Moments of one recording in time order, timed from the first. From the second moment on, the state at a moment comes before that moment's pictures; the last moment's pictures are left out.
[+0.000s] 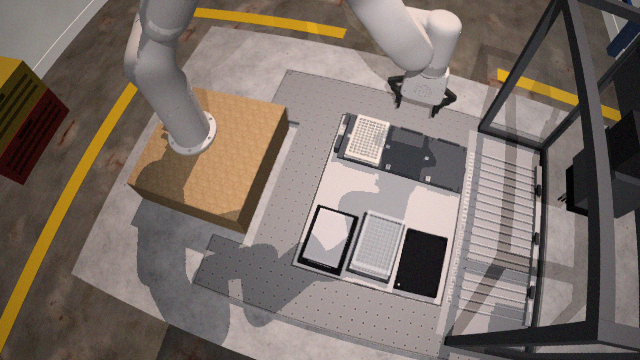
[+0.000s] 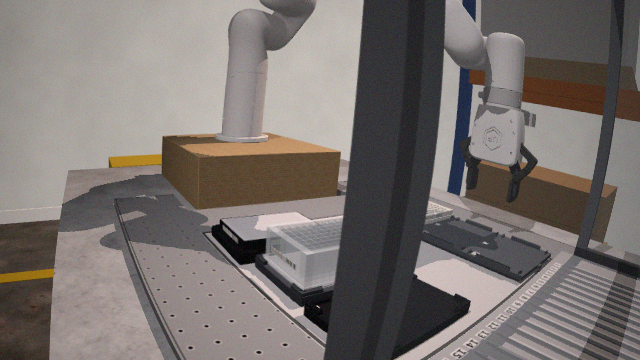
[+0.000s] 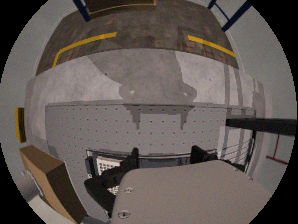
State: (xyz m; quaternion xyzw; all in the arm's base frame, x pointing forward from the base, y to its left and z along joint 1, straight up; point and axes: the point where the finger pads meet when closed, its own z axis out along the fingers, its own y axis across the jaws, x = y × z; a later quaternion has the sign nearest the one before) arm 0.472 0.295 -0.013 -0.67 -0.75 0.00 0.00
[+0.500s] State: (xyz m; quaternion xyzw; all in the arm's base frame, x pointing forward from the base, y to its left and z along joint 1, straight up) arm 0.472 0.295 -0.035 -0.67 -0.75 0.00 0.00
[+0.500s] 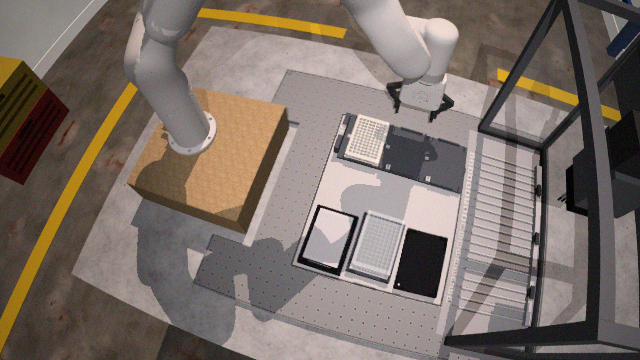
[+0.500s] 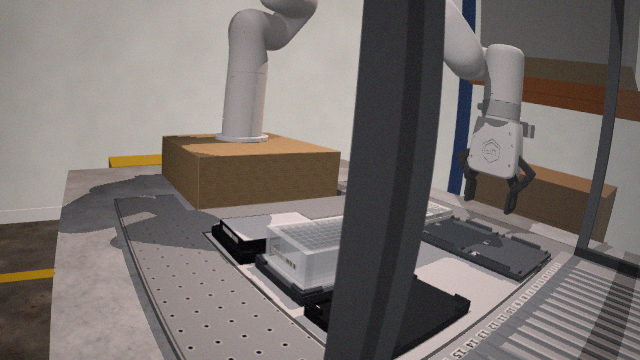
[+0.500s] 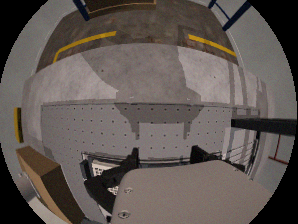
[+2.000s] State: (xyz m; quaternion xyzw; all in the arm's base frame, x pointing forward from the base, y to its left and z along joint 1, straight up) arm 0.471 0.295 -0.067 -0.67 -0.75 0.00 0.00
